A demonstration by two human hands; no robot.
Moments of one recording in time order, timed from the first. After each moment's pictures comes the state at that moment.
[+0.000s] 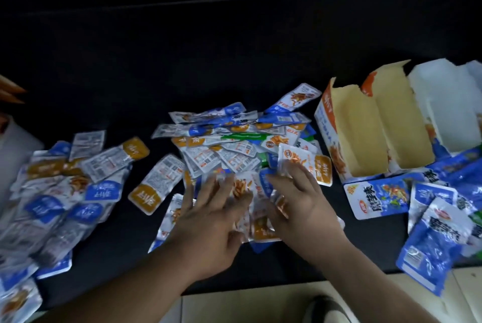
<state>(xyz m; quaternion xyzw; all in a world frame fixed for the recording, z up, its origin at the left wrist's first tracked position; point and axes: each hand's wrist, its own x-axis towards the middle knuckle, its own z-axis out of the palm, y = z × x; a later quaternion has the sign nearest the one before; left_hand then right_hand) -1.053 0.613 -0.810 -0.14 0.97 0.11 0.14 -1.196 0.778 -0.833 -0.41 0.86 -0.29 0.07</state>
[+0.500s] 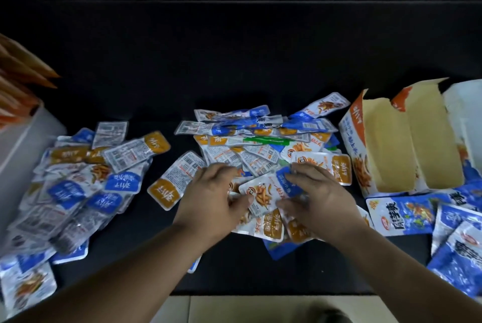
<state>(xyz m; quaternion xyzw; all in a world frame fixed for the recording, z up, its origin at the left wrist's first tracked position) -1.063 0.573 -0.818 -0.29 0.92 0.25 -0.03 -1.236 0.753 -0.837 -0.44 0.87 -0.18 0.12</state>
